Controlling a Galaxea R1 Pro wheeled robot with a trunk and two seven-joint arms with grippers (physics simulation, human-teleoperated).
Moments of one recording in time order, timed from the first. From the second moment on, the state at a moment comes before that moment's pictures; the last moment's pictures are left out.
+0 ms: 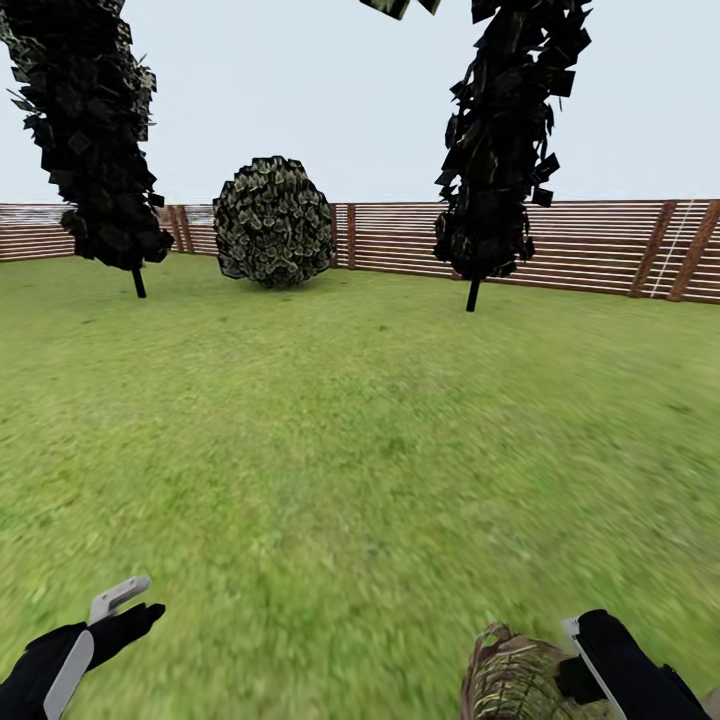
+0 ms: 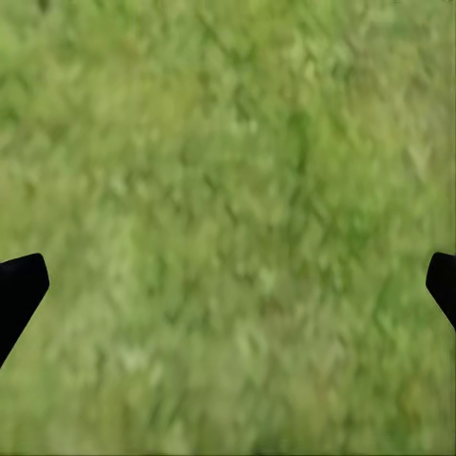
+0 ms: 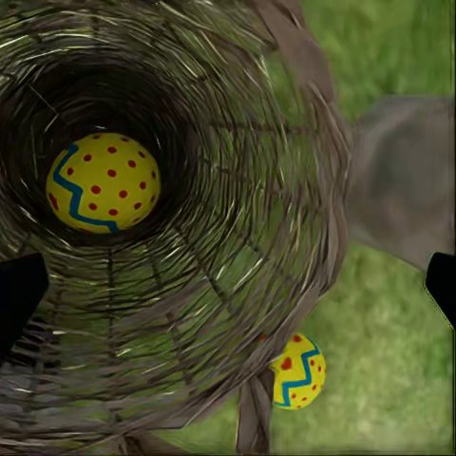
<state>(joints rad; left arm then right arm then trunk) -0.38 0.25 0.31 -0.76 0.30 0.52 -0.06 -0.40 -0.25 0.06 -0.75 0.18 0.91 0.13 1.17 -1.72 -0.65</state>
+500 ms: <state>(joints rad) -0.38 0.25 0.31 -0.76 0.31 0.52 -0.06 -0.40 -0.25 0.07 -0.75 0.18 0.91 0.12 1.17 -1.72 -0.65</state>
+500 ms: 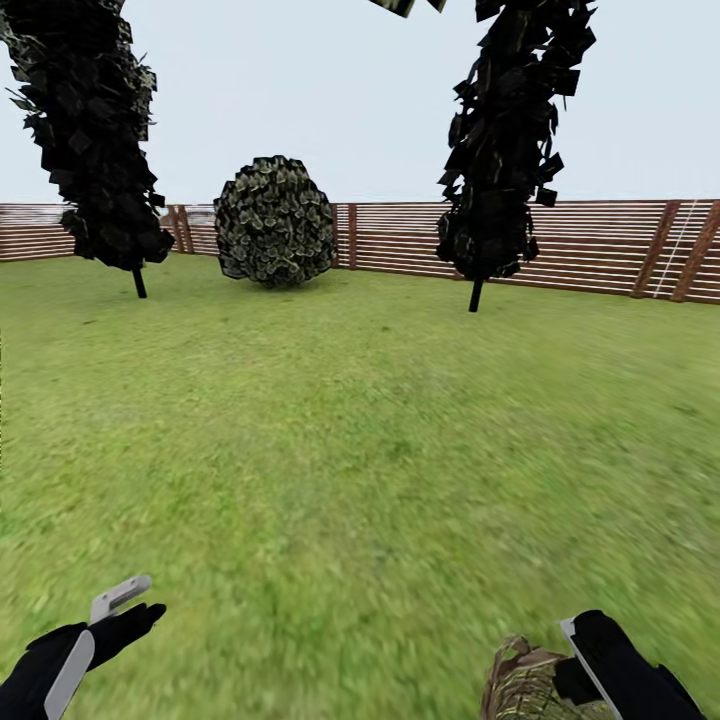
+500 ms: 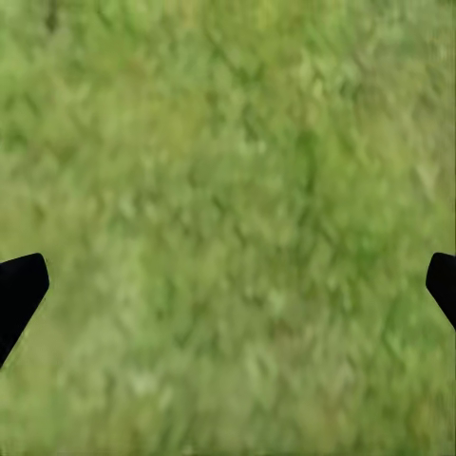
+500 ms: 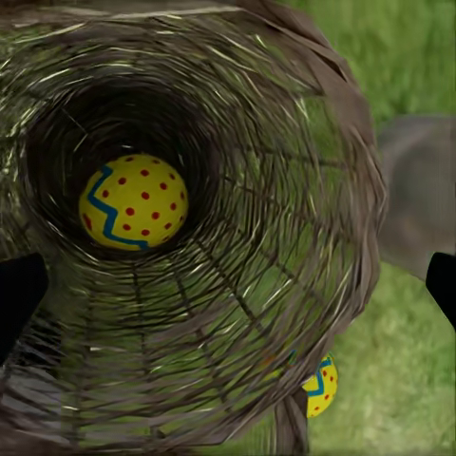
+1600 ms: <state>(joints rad) -0.38 0.25 0.31 -0.76 0.31 0.52 -0.05 -0.40 -0.24 0.07 -0.75 0.19 0.91 0.12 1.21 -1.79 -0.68</state>
